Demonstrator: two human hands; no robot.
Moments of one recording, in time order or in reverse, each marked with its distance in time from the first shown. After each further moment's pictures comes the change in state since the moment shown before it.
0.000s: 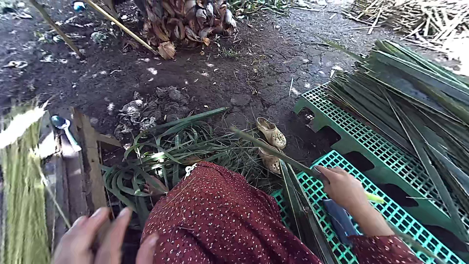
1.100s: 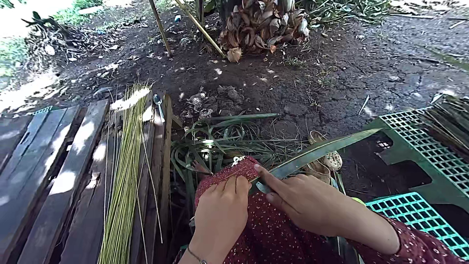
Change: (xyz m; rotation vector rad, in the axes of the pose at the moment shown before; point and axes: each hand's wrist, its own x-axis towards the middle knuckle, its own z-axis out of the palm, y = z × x) left_hand 0.034 0.066 0.035 0.348 0.003 0.153; right_hand -0.008 -0.239 -0.070 0.033 -0.370 -1.049
